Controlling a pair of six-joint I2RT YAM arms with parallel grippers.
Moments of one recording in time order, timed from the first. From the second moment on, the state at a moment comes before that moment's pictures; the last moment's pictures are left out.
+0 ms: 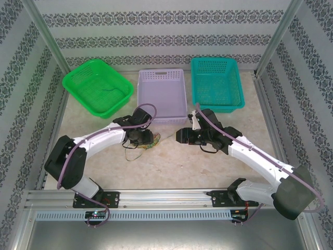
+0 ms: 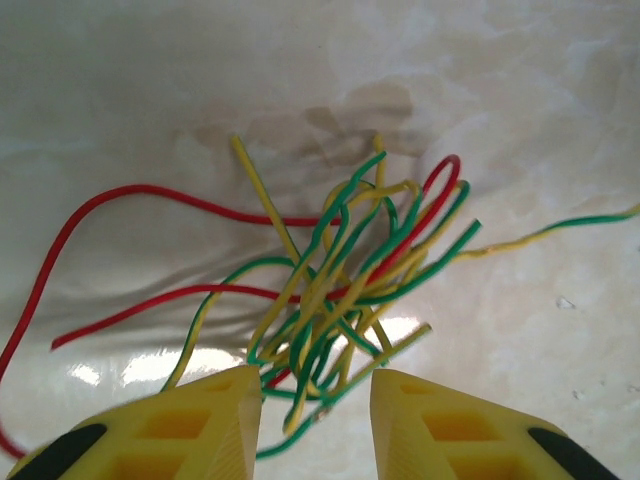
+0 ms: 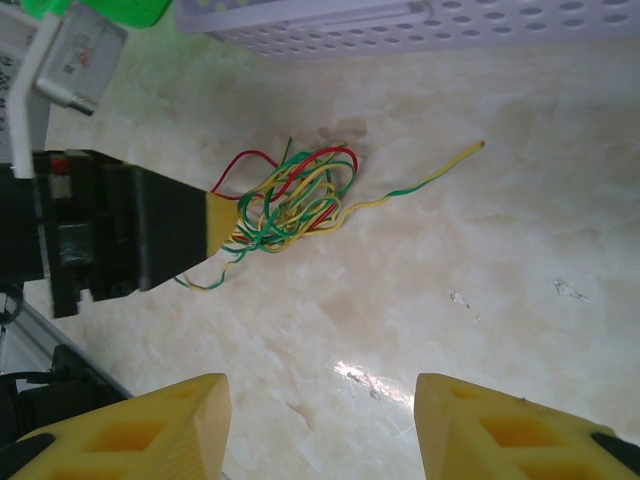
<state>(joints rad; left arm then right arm) -0.59 1.56 0.98 -0.61 0.10 -0.66 0.61 1.16 0.82 -0.49 -0.33 0.65</state>
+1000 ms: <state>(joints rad) -0.61 1.51 1.17 -0.48 0.34 -0.68 0.51 1.10 0.74 -0.23 -0.39 1.03</state>
